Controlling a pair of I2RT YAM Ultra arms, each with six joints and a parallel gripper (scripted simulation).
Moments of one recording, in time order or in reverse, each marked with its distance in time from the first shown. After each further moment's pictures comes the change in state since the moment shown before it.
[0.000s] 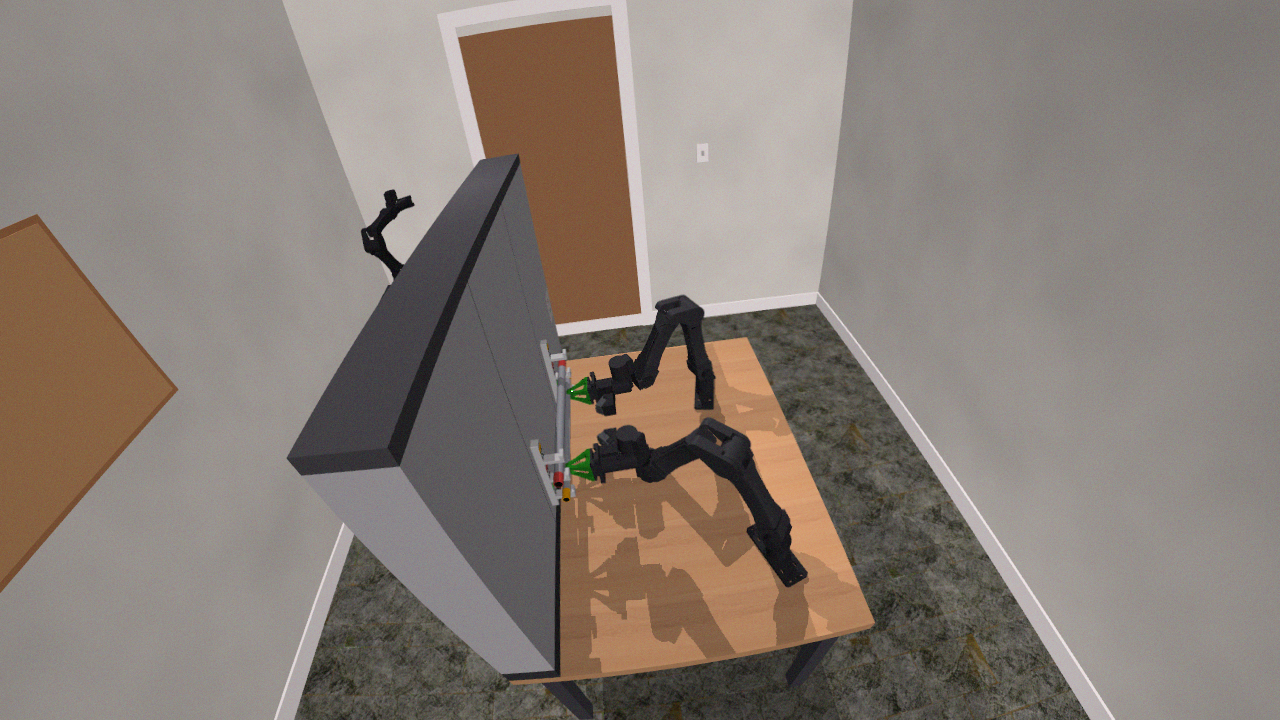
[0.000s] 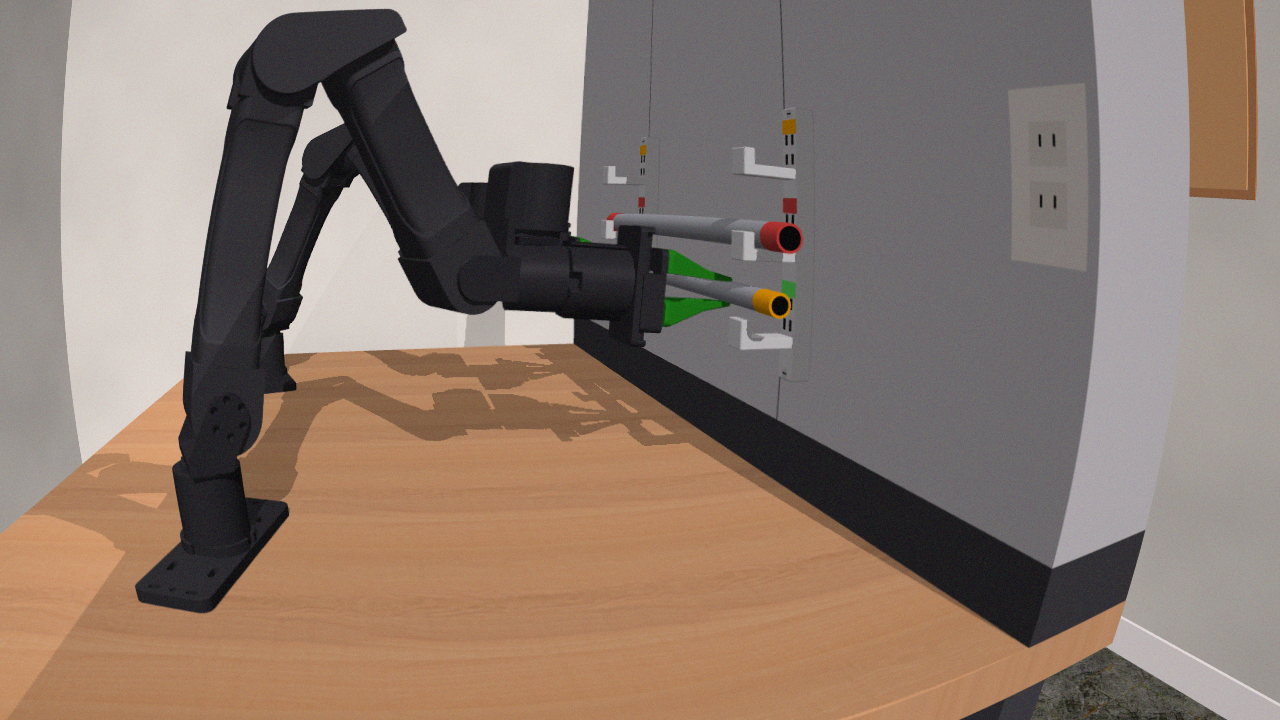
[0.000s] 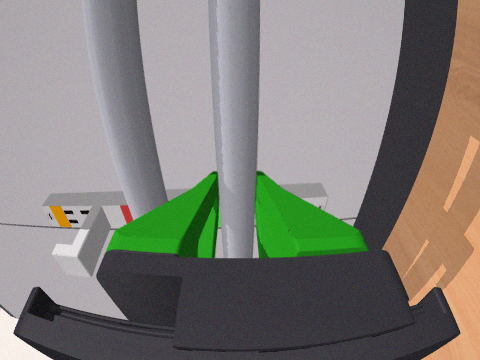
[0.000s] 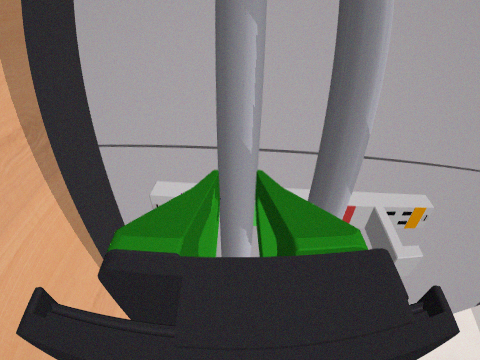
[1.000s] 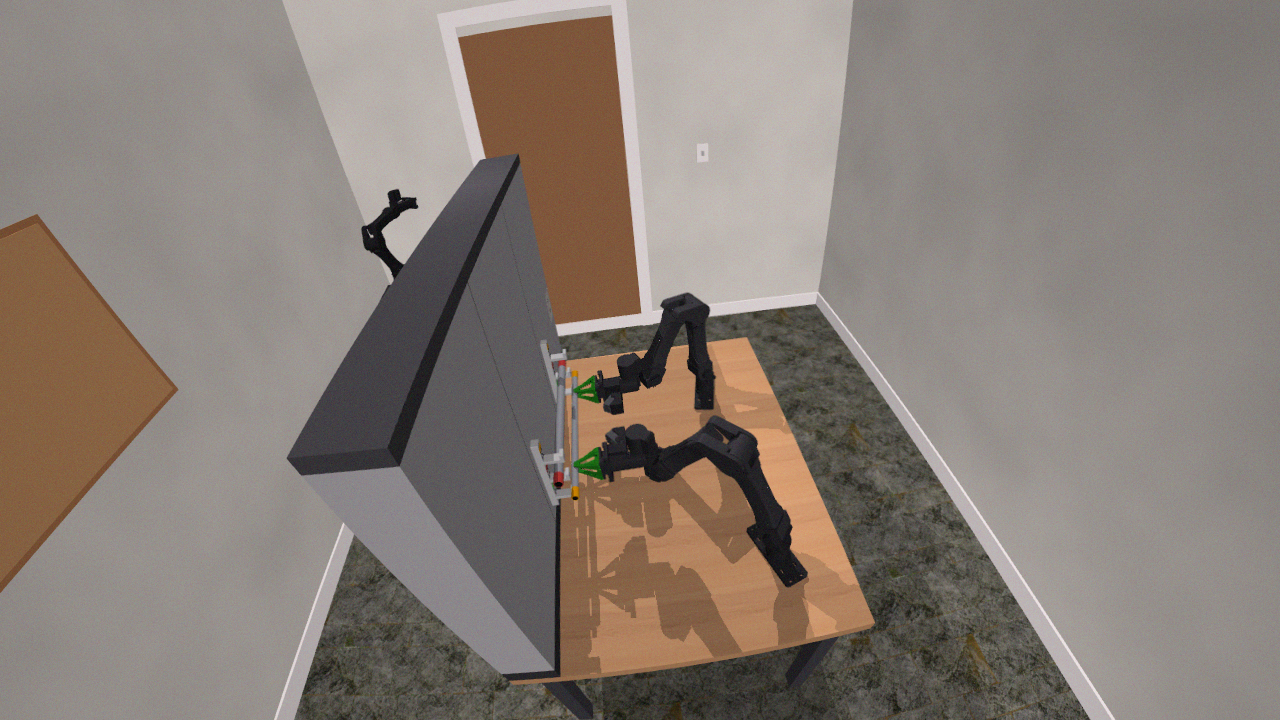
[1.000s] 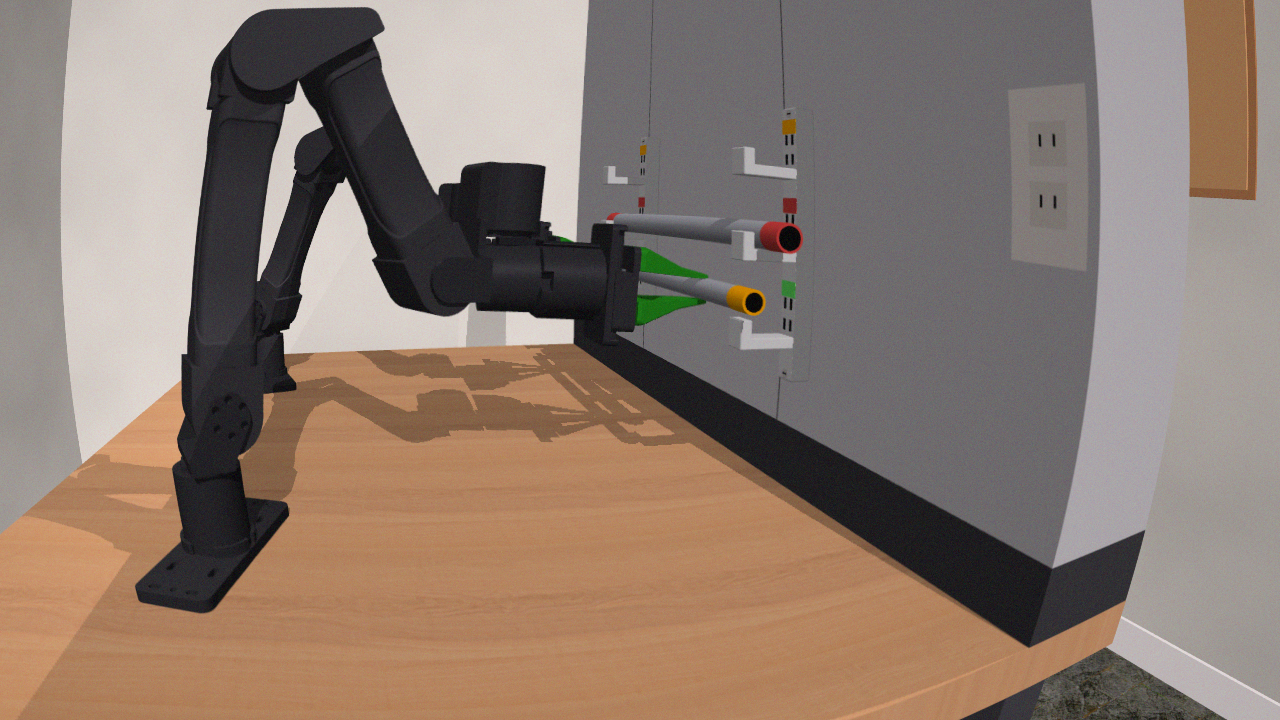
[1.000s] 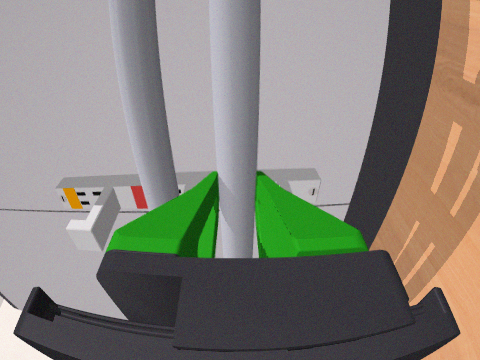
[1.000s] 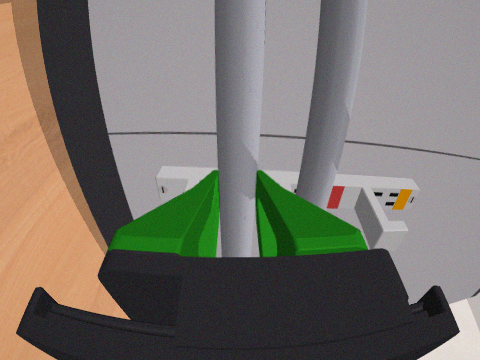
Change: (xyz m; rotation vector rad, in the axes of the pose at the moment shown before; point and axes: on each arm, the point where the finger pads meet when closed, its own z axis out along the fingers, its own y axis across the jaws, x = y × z) left arm 0.000 0.000 -0.024 -0.009 0.000 -0.005; right arm 0.000 0.000 -0.024 0.010 0.001 0.001
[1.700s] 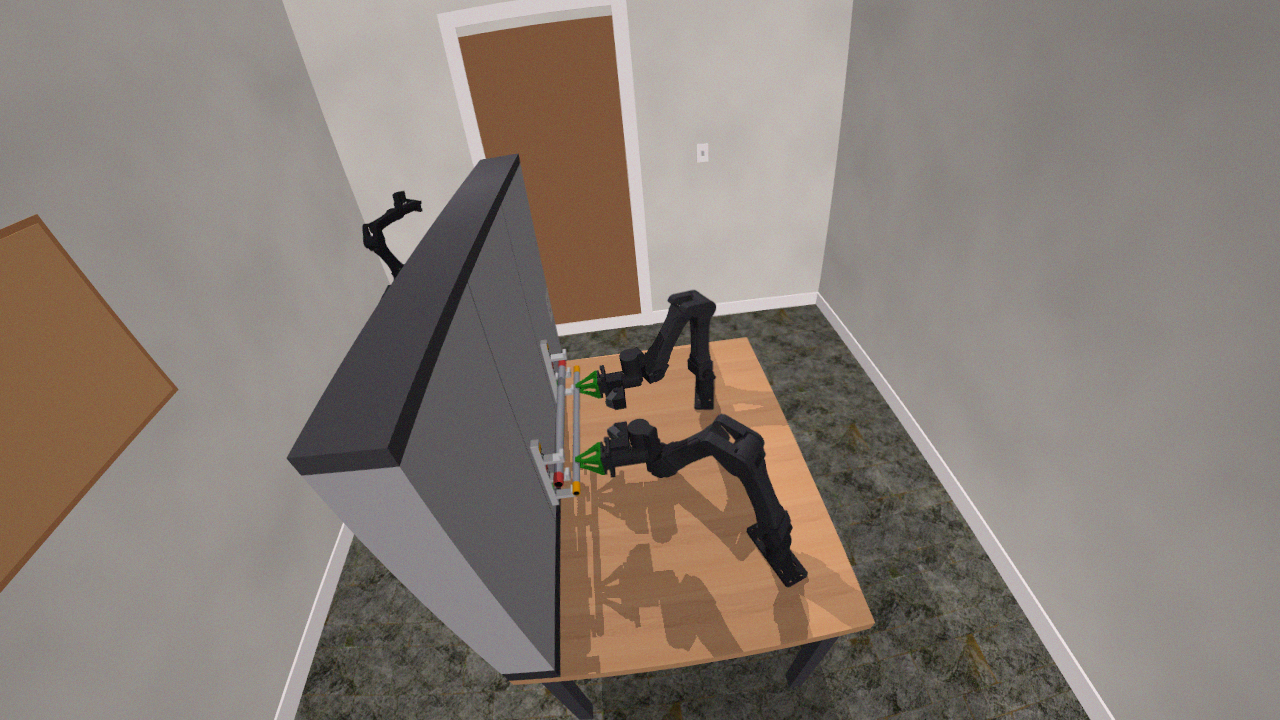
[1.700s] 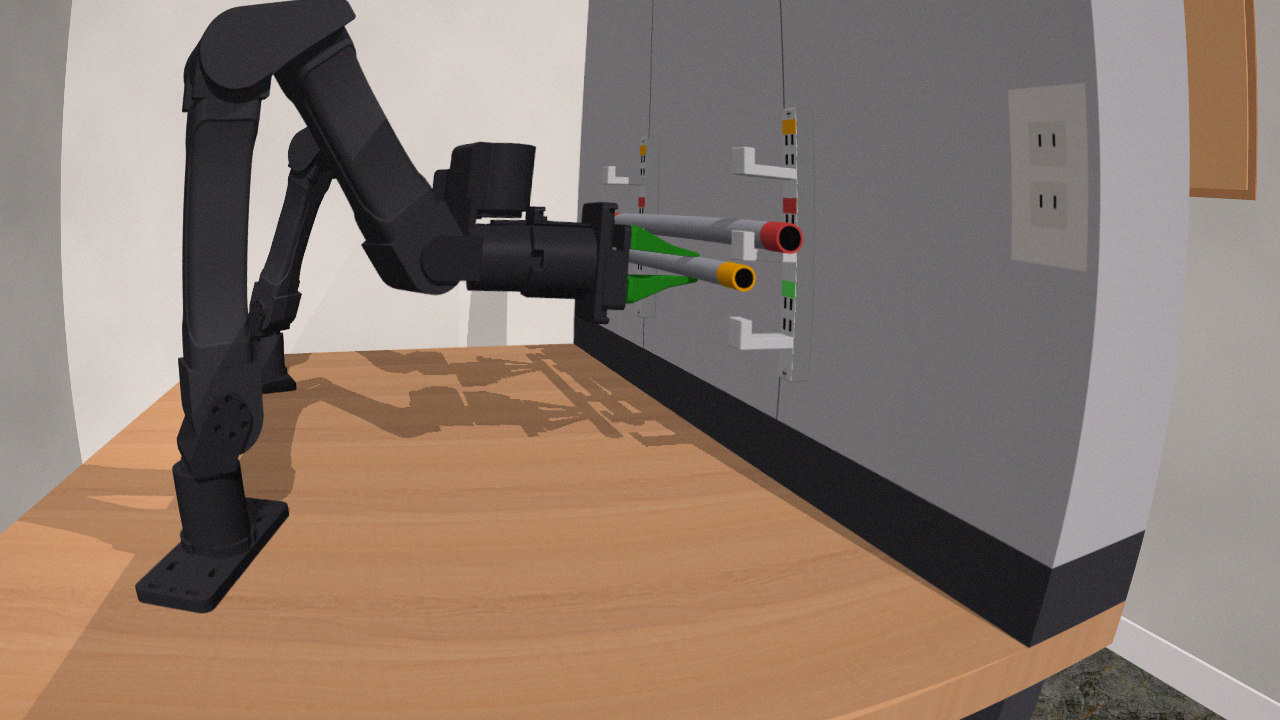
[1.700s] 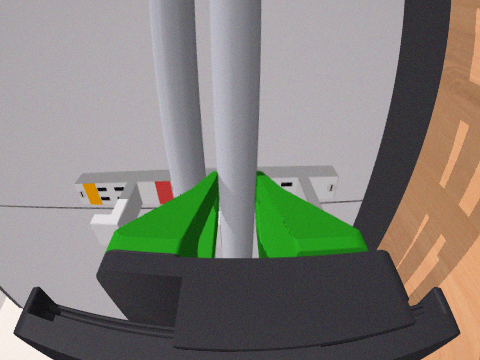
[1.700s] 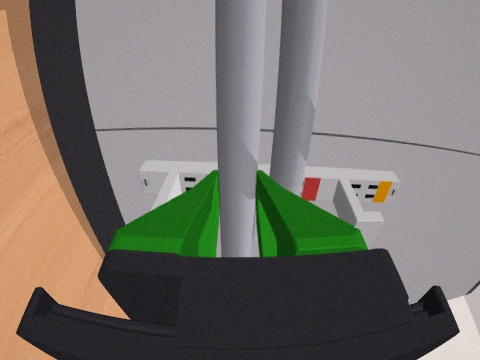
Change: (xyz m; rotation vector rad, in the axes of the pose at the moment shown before) left arm -0.001 0.019 -0.008 -0.006 -0.008 -0.002; right arm 0.001 -0.019 -0.010 0.008 -0.005 0.000
